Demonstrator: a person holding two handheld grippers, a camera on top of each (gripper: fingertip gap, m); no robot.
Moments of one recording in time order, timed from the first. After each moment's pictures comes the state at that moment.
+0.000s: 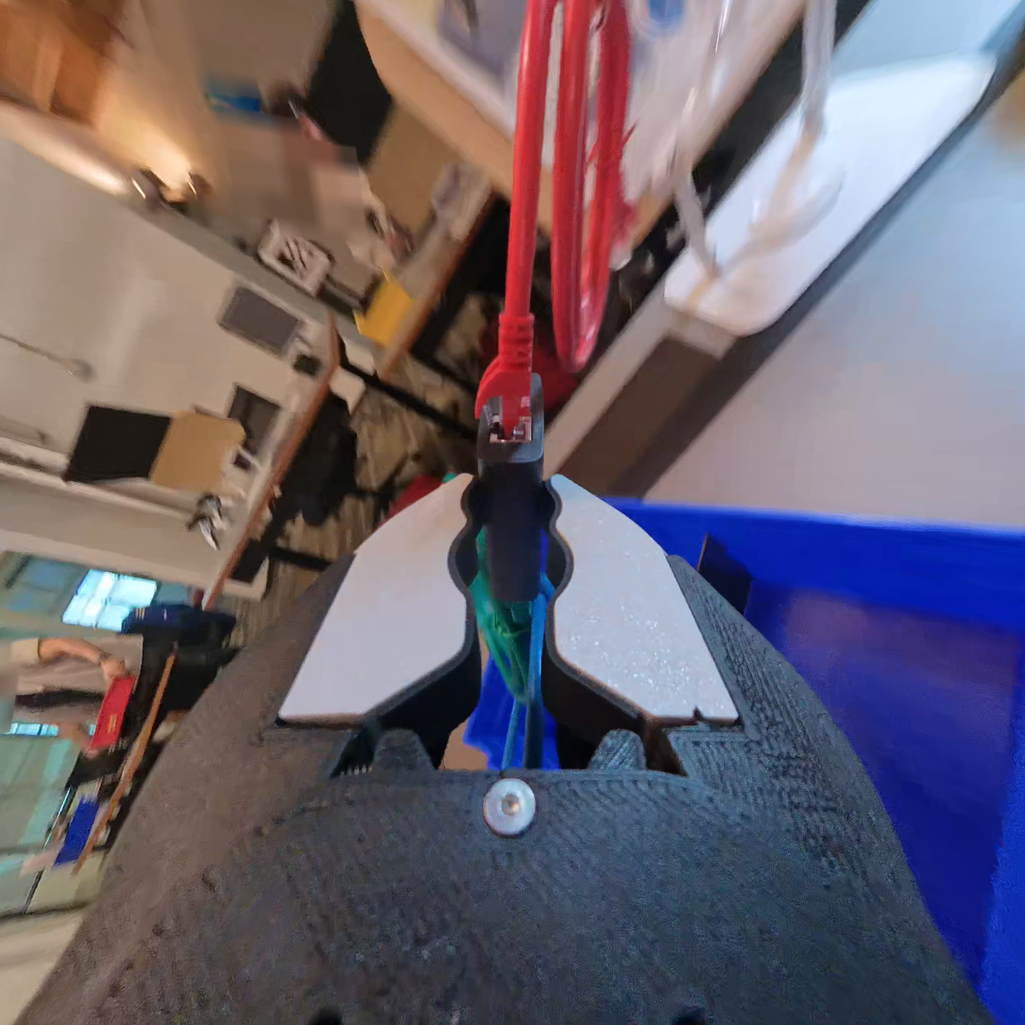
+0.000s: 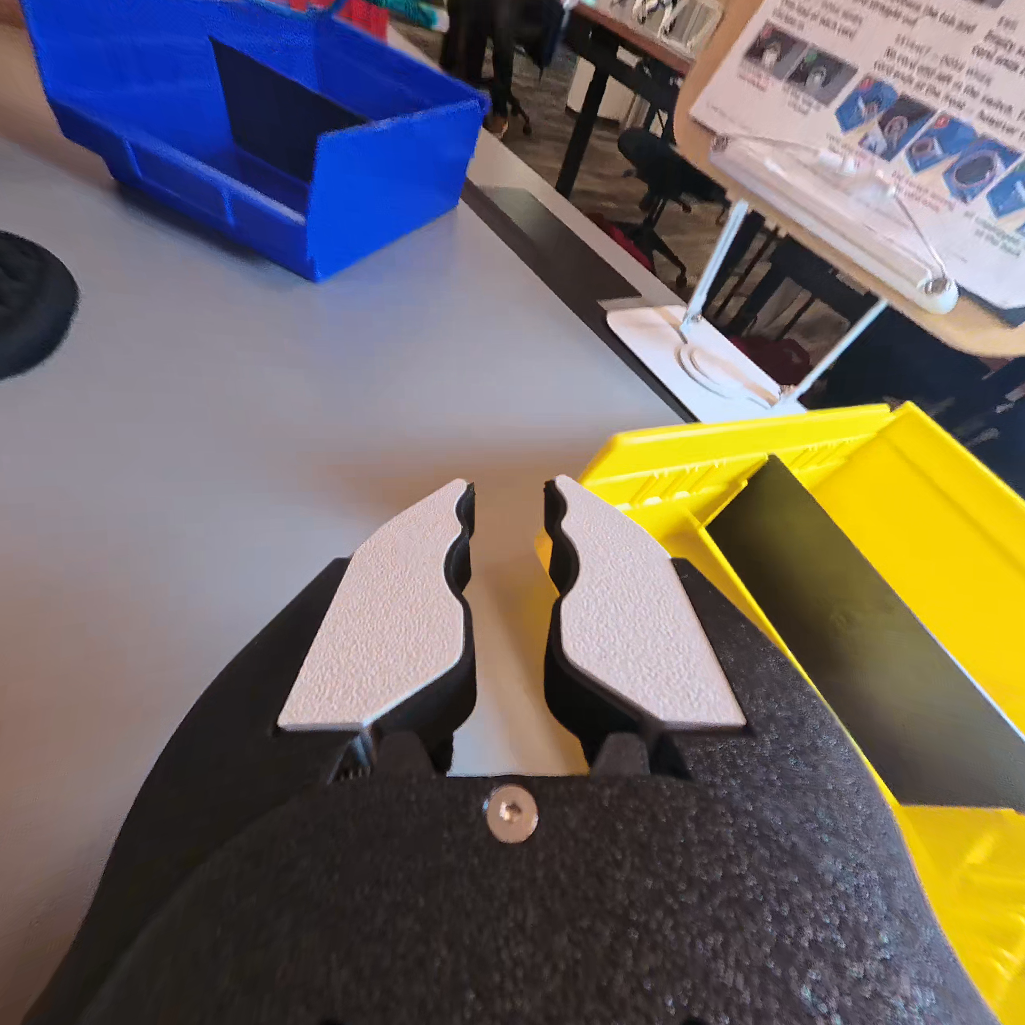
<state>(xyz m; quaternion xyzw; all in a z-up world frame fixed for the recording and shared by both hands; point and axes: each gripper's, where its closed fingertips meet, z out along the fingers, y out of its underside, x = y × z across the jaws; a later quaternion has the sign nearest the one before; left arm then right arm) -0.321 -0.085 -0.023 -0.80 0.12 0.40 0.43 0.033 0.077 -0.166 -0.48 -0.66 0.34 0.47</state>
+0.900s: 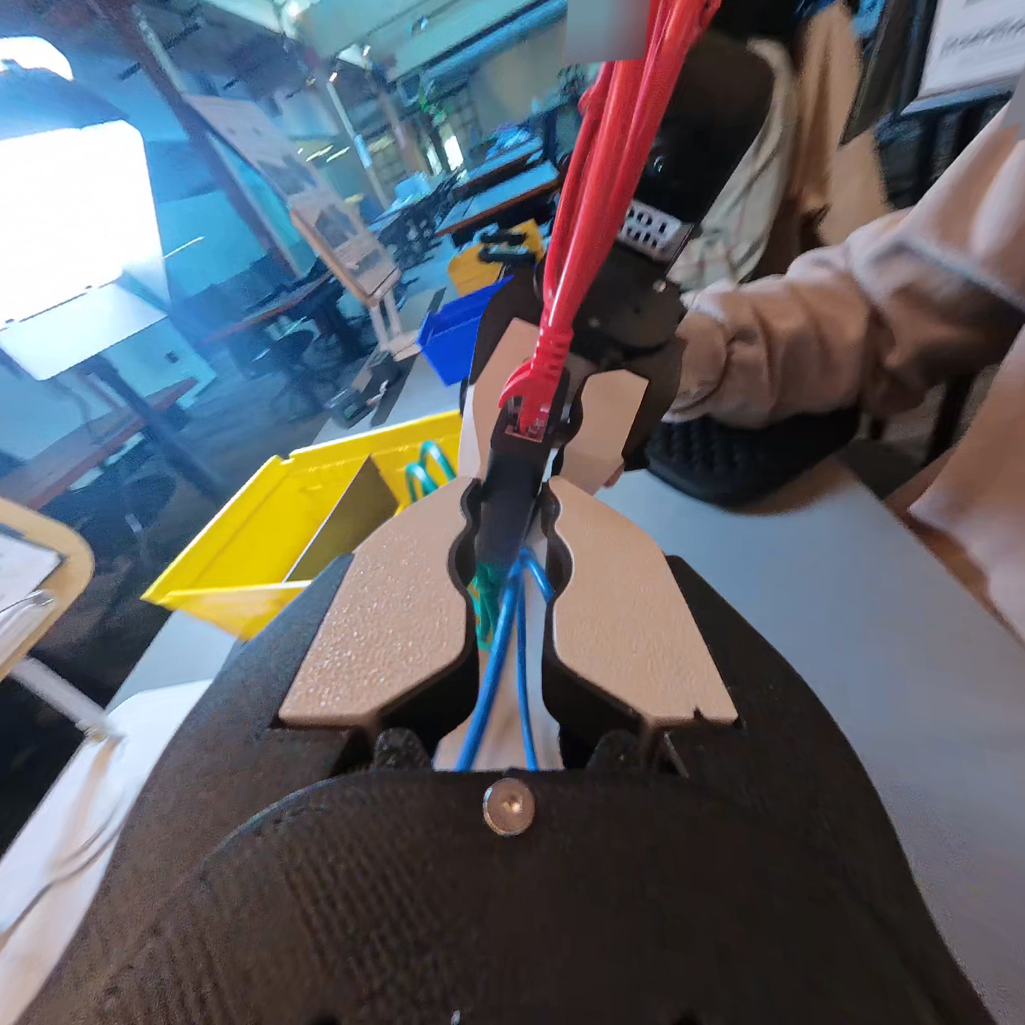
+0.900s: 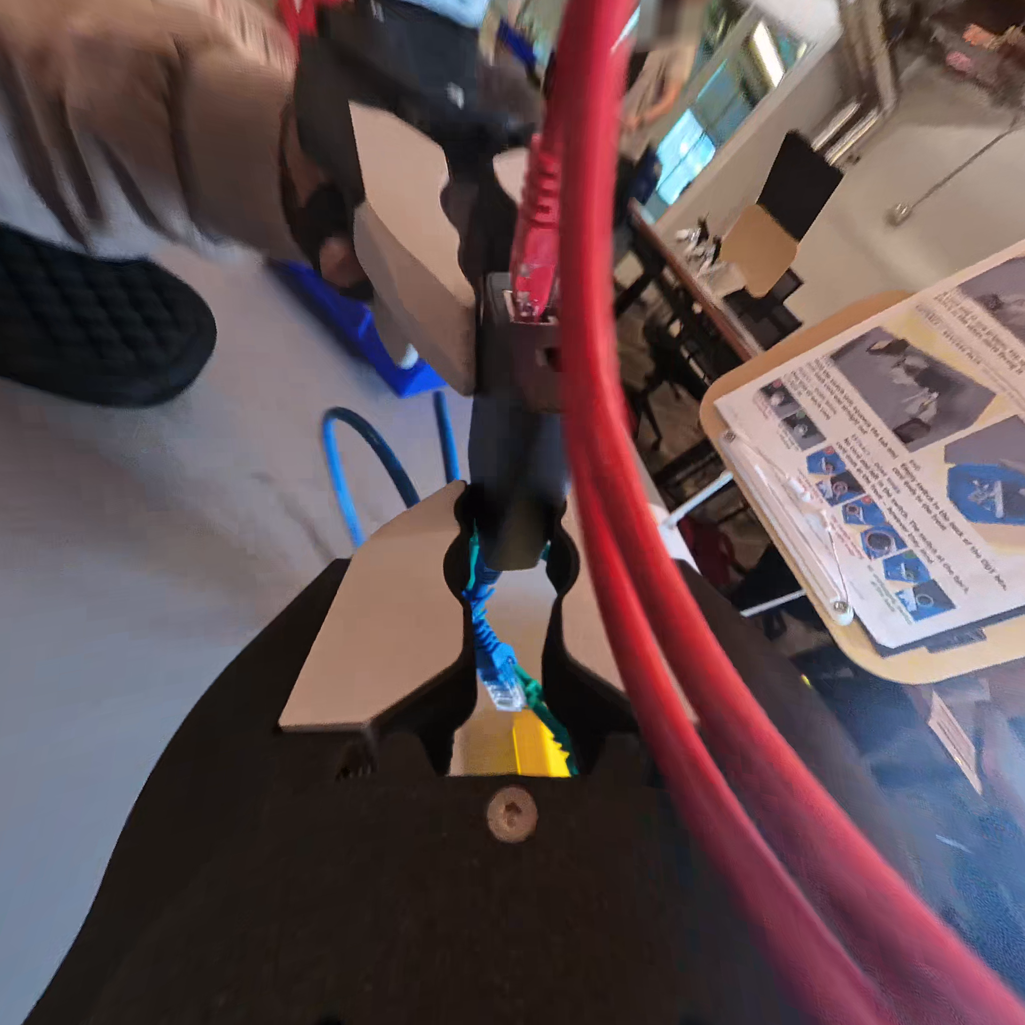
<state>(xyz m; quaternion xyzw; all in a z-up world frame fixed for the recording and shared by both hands) 0.027 -0.022 -0.072 -0.63 0.41 -0.14 0.64 0.016 -0.004 -0.100 -0.28 -0.73 0.31 0.54</state>
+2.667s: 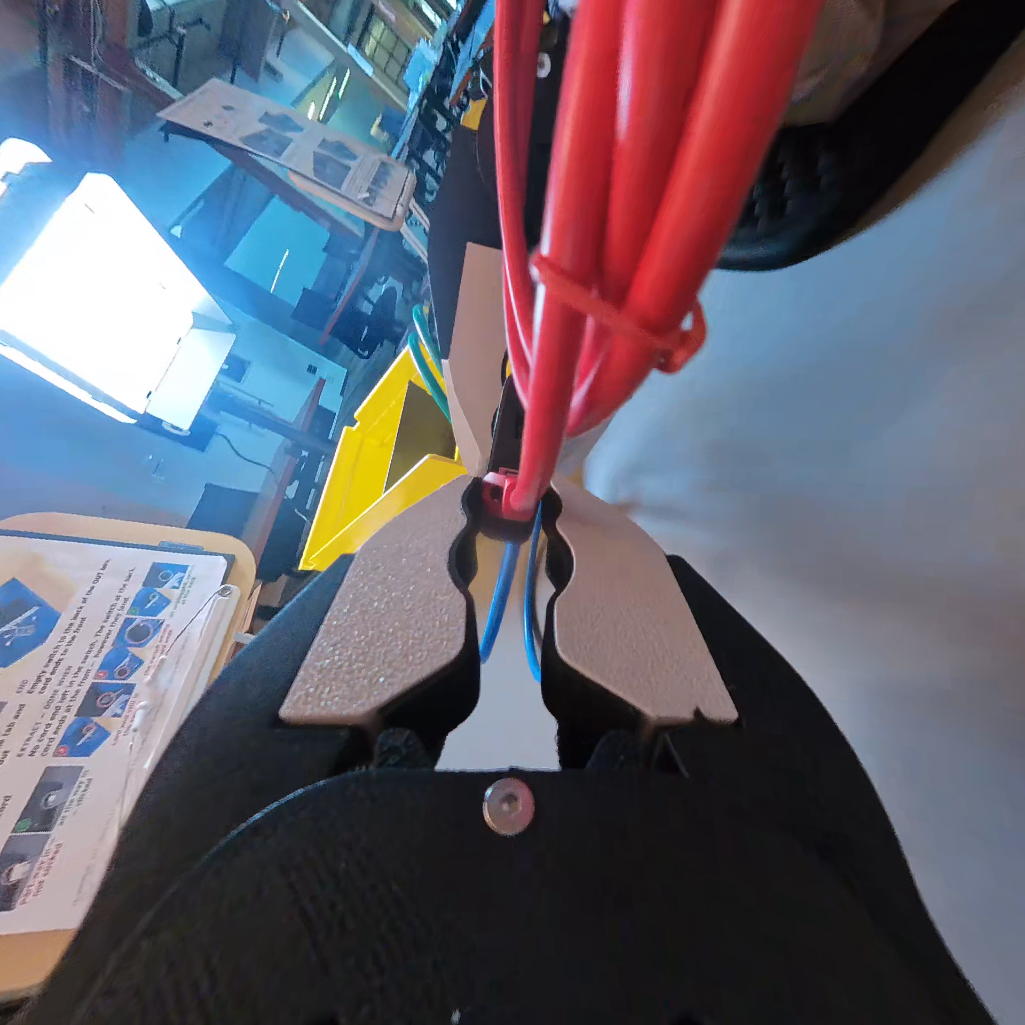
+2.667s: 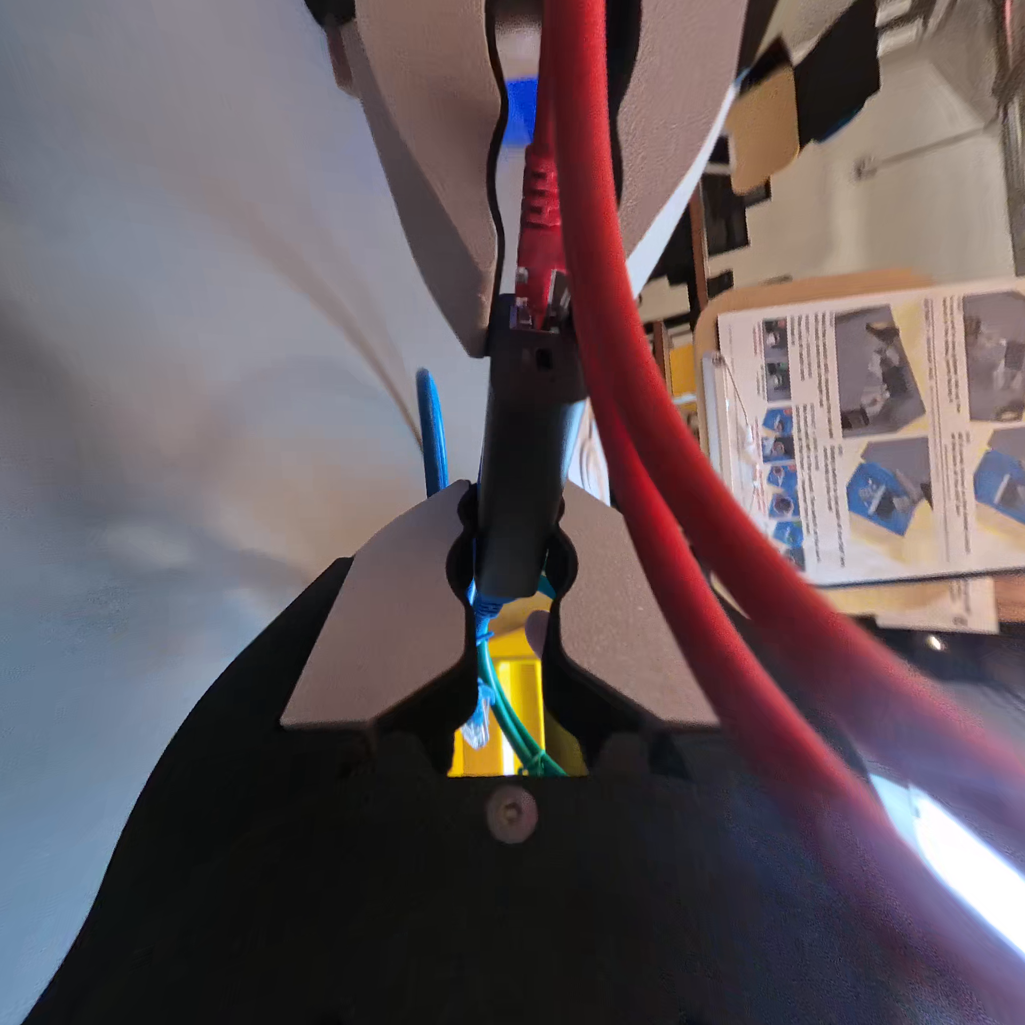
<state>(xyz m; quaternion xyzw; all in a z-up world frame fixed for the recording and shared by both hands) 0.016 -0.026 -0.144 -0.59 0.53 0.11 0.60 0.007 0.016 -0.170 -0.22 -0.79 0.04 0.57</state>
